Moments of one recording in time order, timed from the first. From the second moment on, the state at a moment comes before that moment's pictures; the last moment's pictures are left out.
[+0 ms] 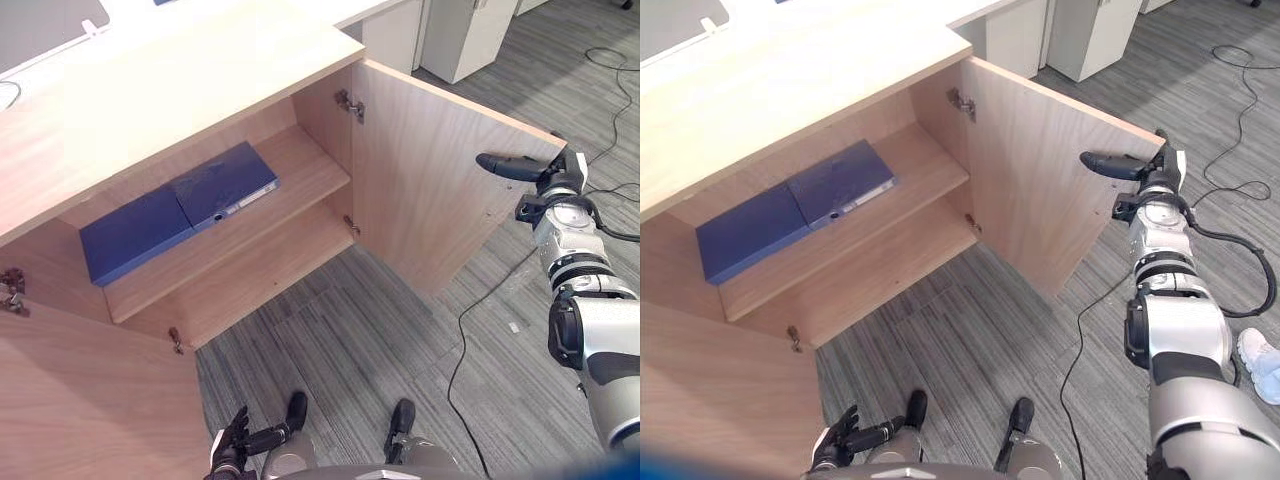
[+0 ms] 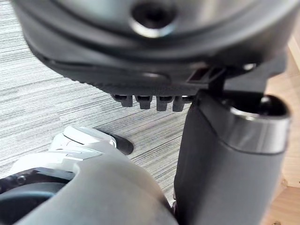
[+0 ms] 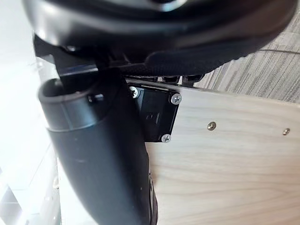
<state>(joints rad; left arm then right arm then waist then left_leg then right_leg) 0.19 0.06 0.10 0.97 -0.15 -0.20 0.00 -1.03 -0.60 -0.10 1.26 0.28 -0.11 -0.10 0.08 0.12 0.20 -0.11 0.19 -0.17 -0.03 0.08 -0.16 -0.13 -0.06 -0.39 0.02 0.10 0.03</state>
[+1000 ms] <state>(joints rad) 0.13 0.10 0.33 1.04 0.05 -0.19 0.05 -0.89 -0.68 1.26 0.04 0.44 -0.05 0.64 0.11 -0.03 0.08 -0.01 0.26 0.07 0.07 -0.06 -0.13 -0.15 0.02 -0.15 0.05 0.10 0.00</state>
